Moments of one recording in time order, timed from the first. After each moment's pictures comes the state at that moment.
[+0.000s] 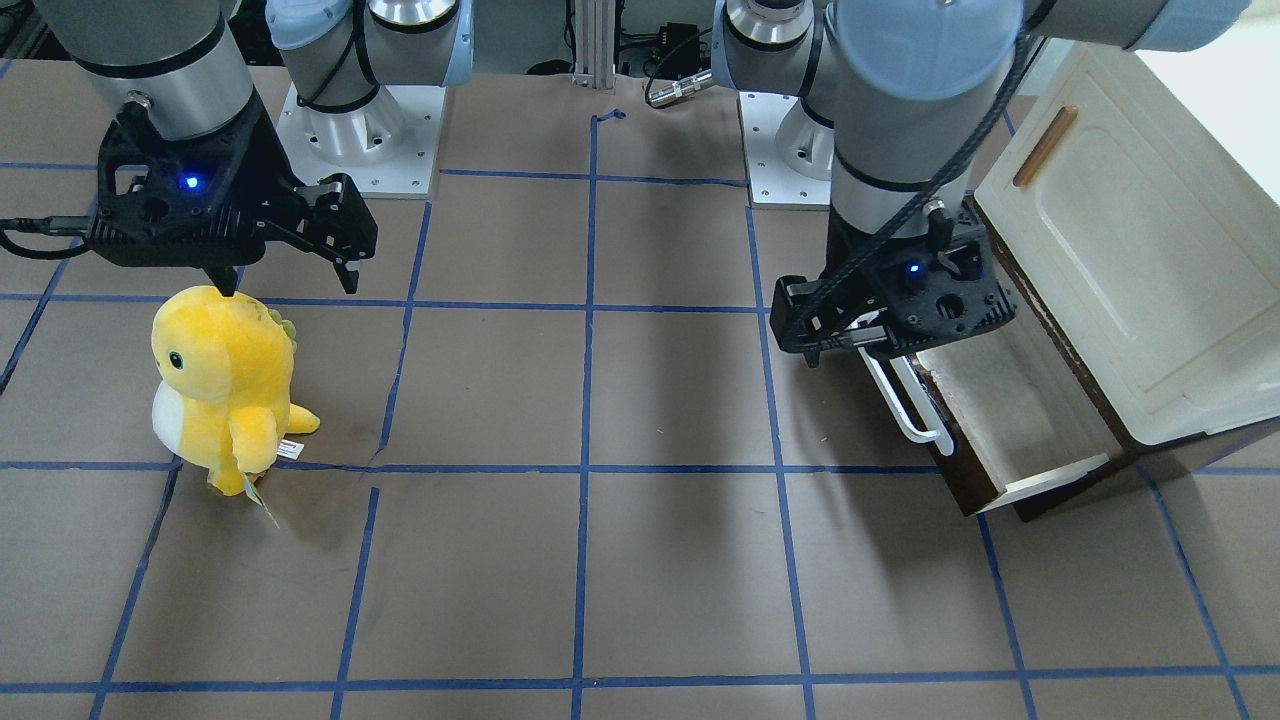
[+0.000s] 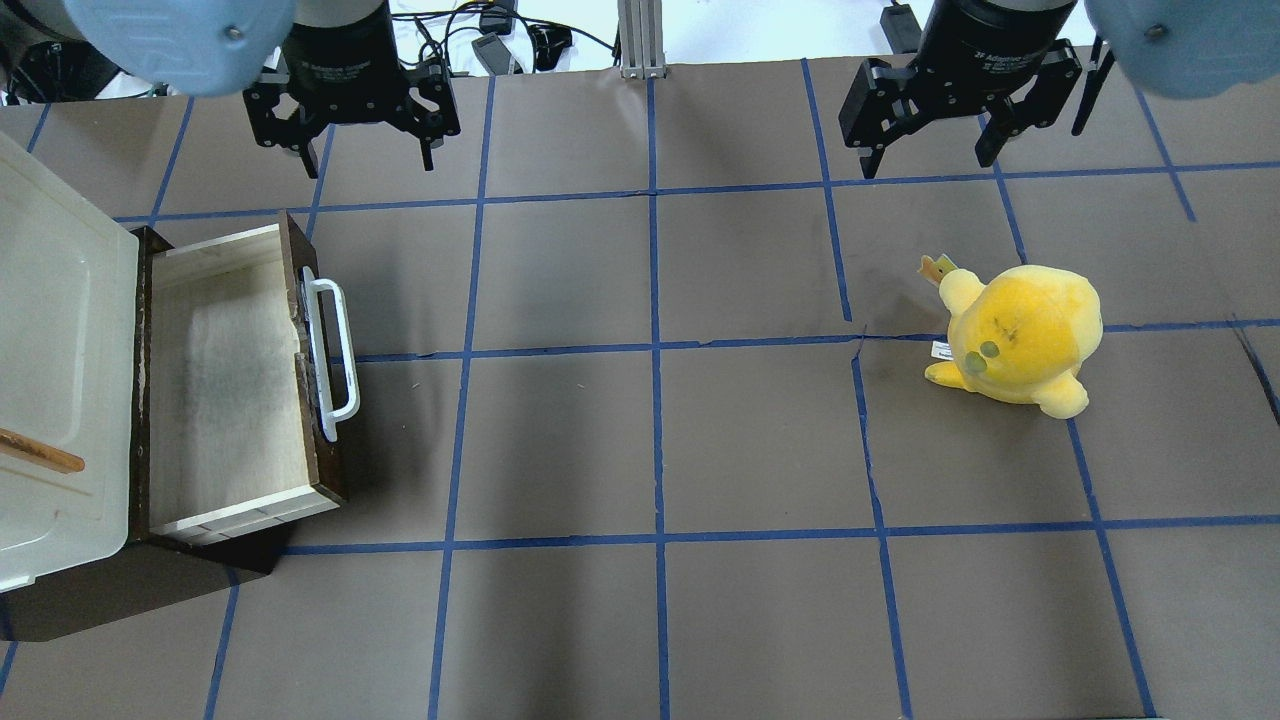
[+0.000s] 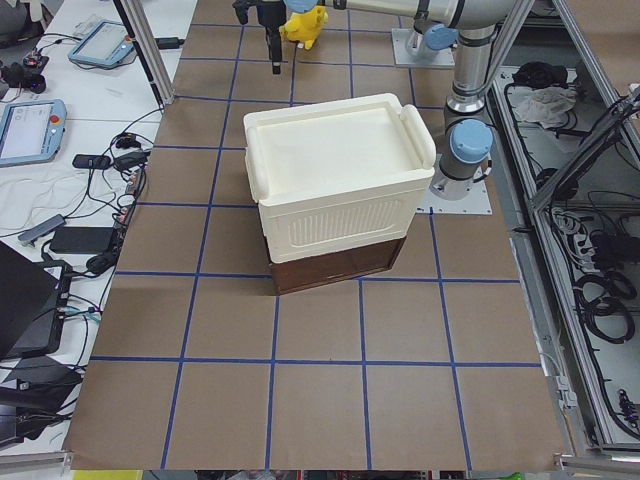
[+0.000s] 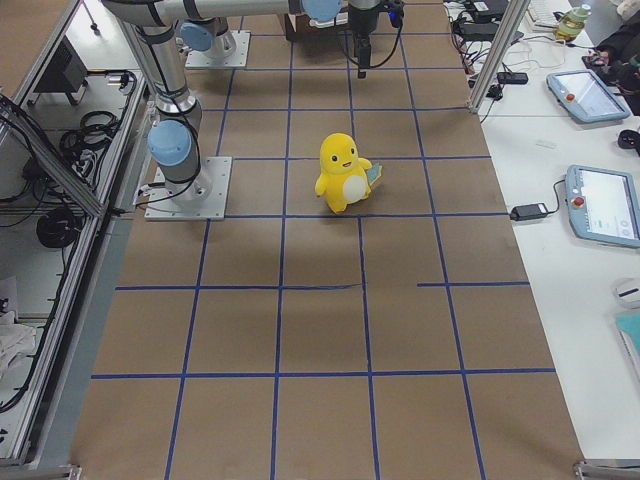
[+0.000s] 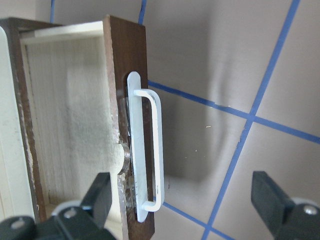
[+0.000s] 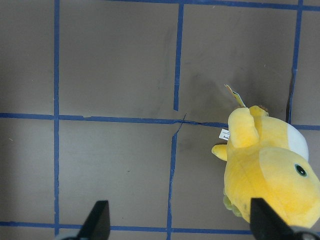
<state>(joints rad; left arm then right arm) -1.66 -1.78 -1.31 -1.60 1.73 -0.26 1.60 -1.48 1.44 -1.57 -1.58 -0.02</state>
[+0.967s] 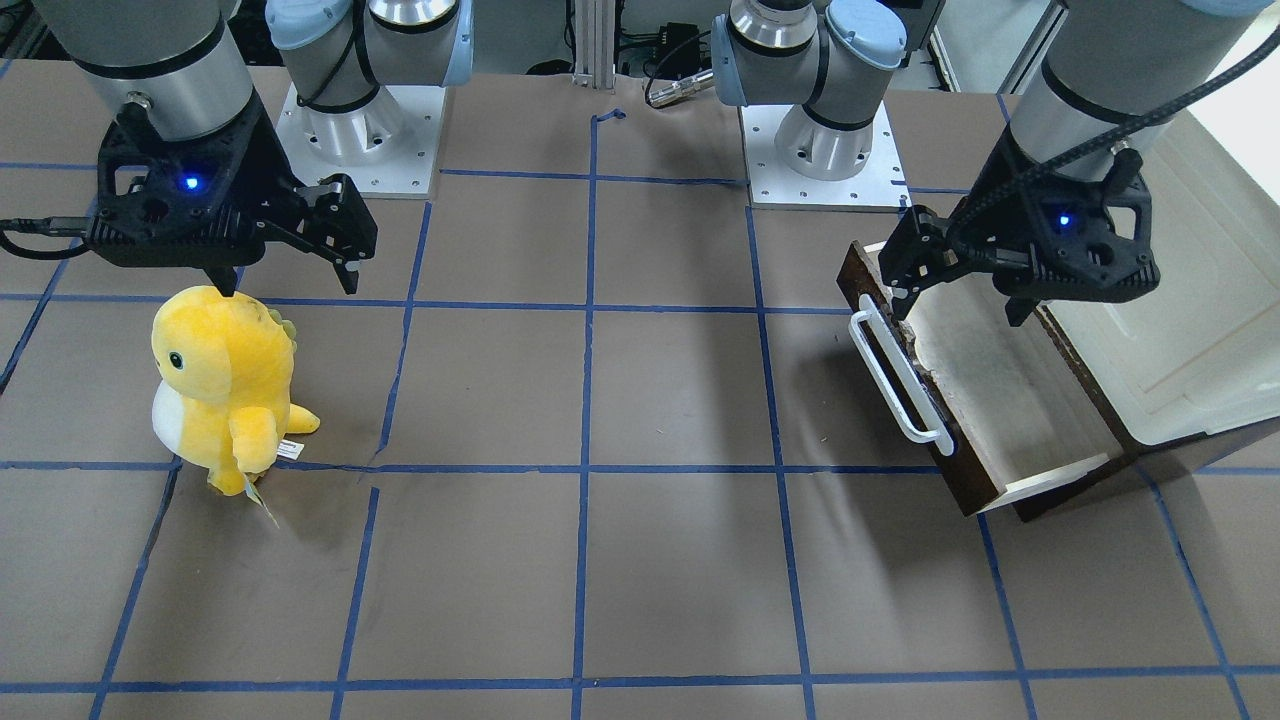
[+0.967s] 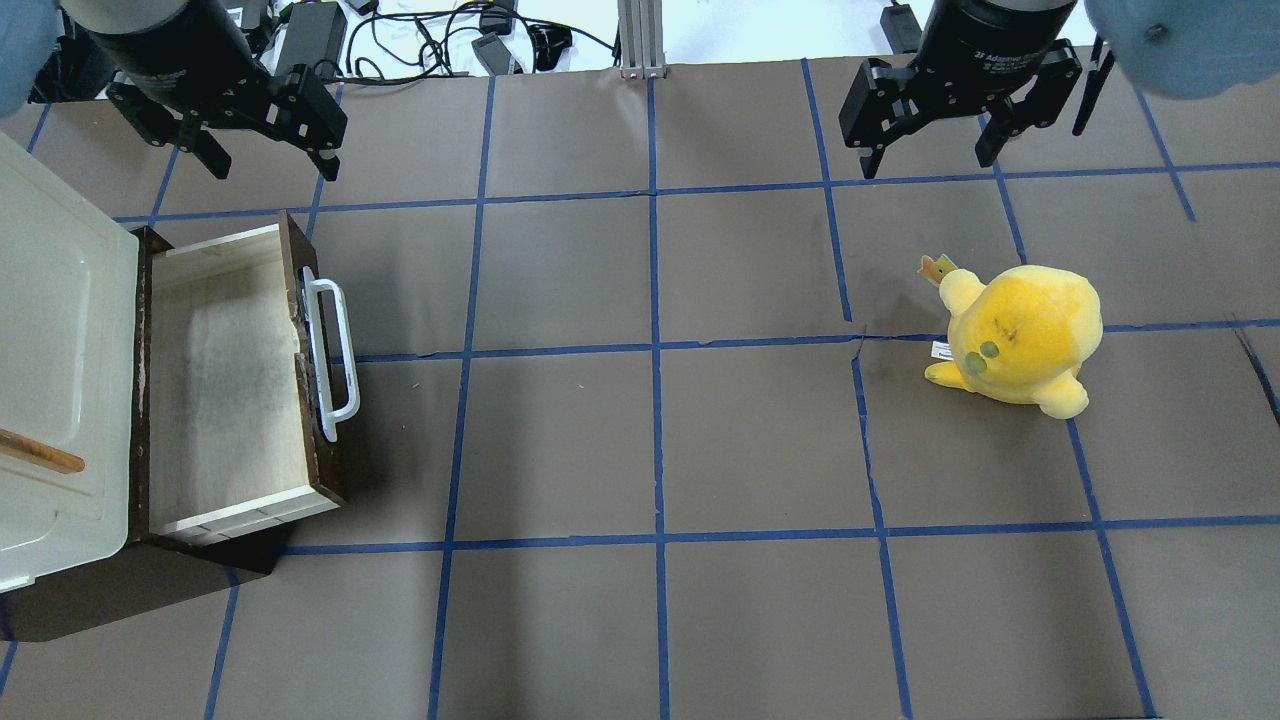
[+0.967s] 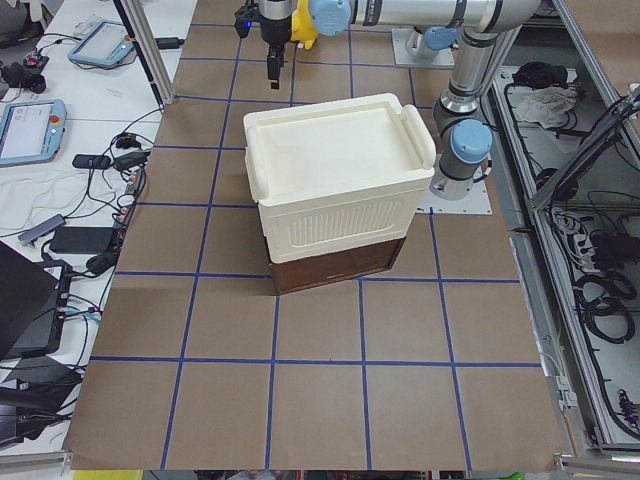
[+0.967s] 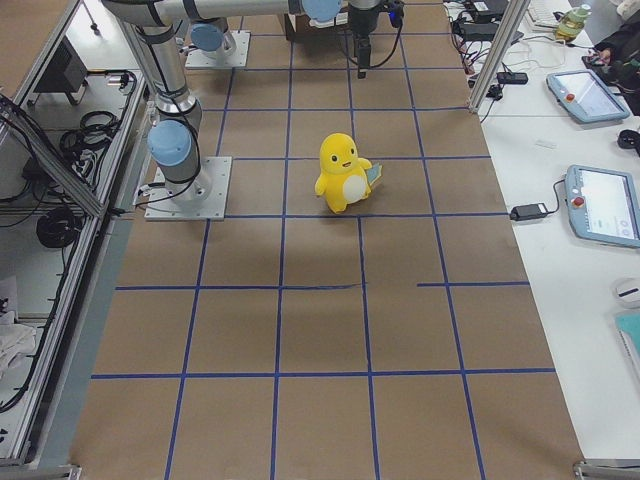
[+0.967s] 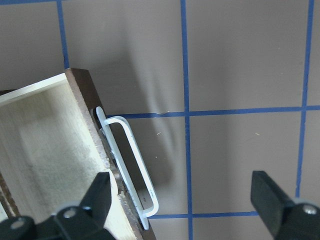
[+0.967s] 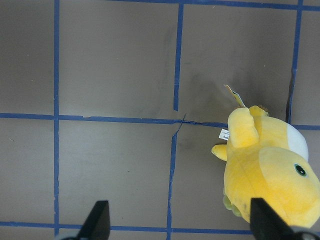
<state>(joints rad) -1.48 -1.66 -1.43 -1.57 1.60 0.16 1.60 -1.48 1.44 -1.57 -1.58 -0.02</state>
